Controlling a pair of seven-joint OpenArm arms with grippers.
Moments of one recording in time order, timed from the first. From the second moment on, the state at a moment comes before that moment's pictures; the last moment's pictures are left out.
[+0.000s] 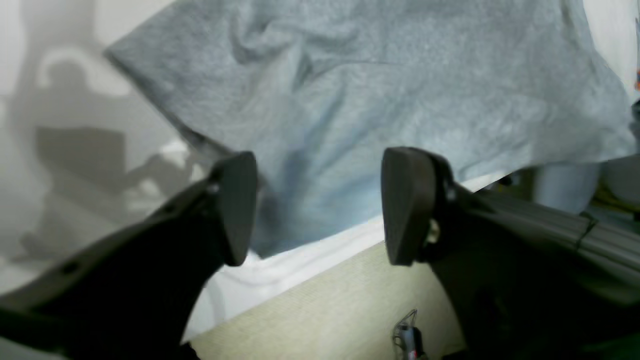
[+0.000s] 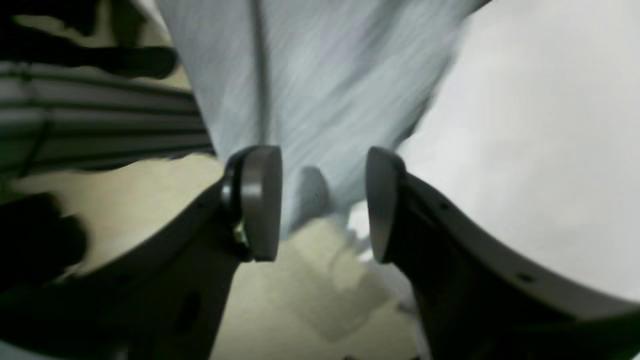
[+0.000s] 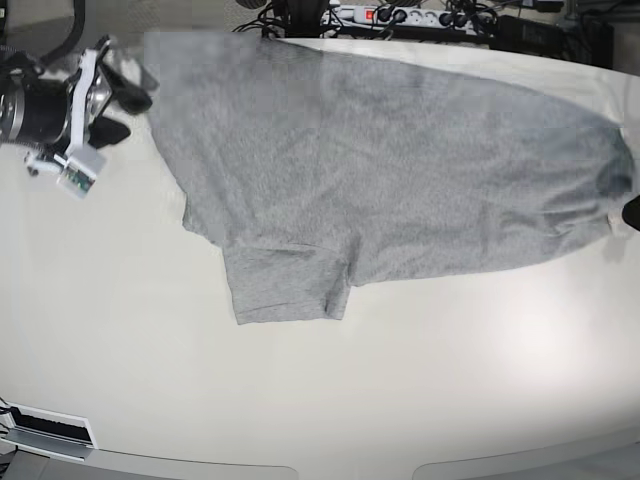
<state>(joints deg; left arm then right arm) -9.9 -61.0 -1.5 56.0 -85.6 -43.8 80.1 -22.3 32.5 15.6 120.9 60.0 40.4 -83.9</state>
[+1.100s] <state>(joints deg) -10.9 -41.2 1.2 55.8 -50.5 -43.7 52.6 6.0 20.0 -14.7 84.1 24.2 37.6 -49.5</state>
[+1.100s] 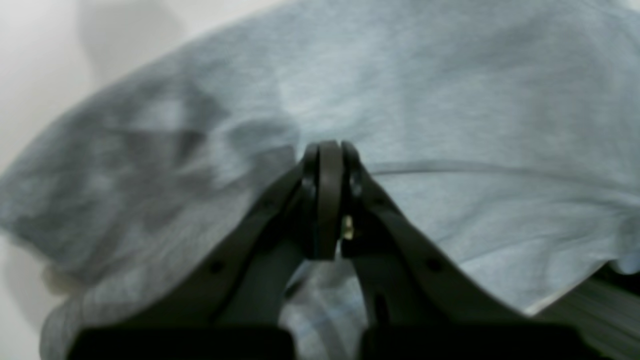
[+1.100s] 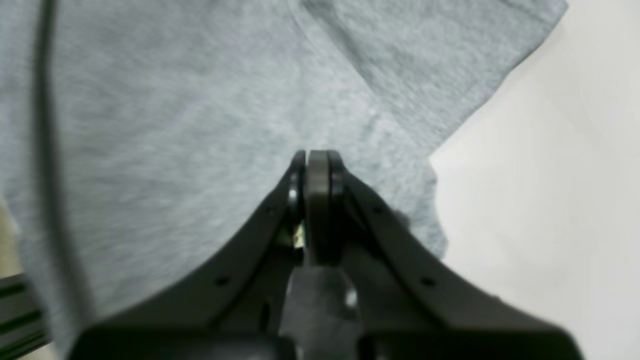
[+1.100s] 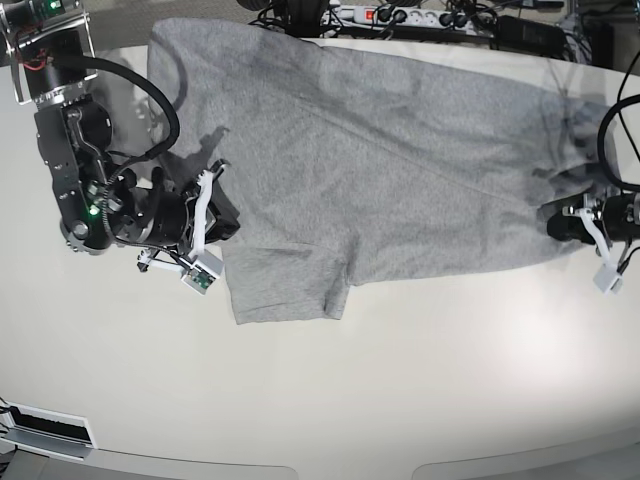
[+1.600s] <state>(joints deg) -10.7 -40.3 17.2 55.6 -34.1 -43.8 34.1 8.0 17.0 -16.3 73.3 18.1 35.6 -48.5</state>
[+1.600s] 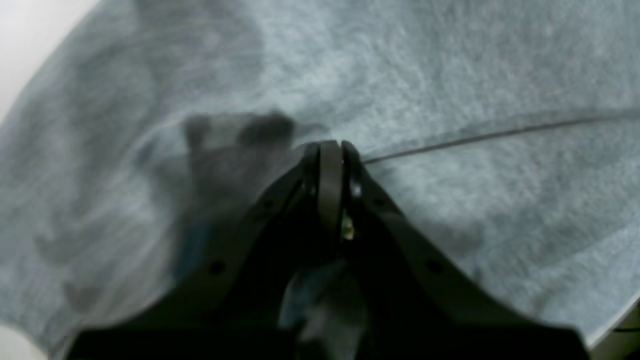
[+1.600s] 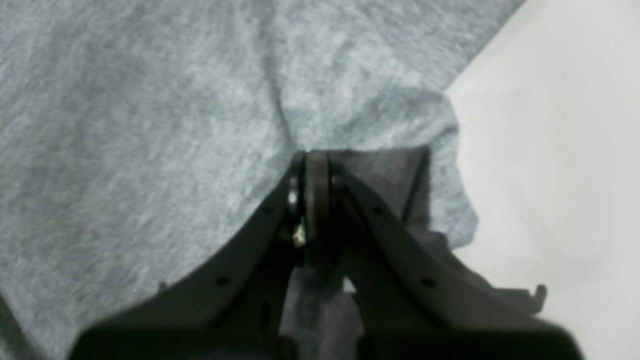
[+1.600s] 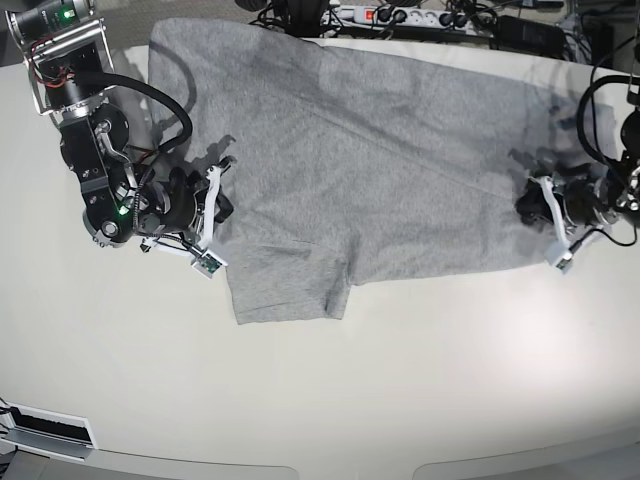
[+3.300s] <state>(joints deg) -16.3 -36.8 18.2 52.5 -47.0 -43.9 53.3 8.3 17.6 -16.3 73.2 30.4 40.4 -61.6</state>
